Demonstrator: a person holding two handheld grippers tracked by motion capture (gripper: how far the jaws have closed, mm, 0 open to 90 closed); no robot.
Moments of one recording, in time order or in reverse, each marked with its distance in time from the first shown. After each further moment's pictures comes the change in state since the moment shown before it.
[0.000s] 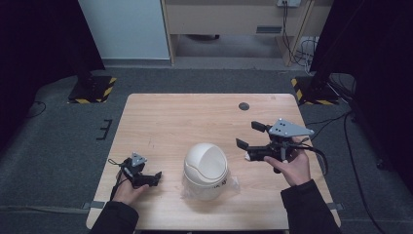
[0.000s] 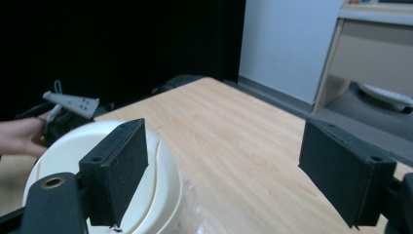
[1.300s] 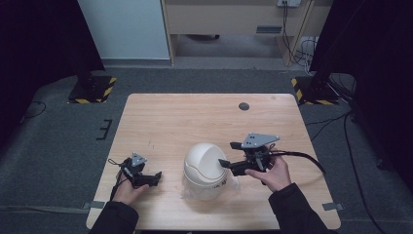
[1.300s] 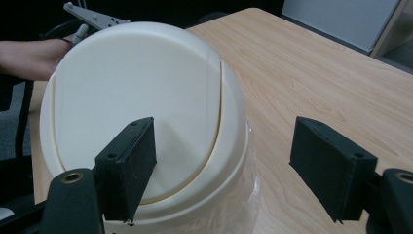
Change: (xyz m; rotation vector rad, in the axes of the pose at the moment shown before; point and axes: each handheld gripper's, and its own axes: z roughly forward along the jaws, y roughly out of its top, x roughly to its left) left arm 0.000 0.000 0.000 0.000 0.000 0.000; right arm 0.028 -0.034 0.043 0.244 0.138 -0.024
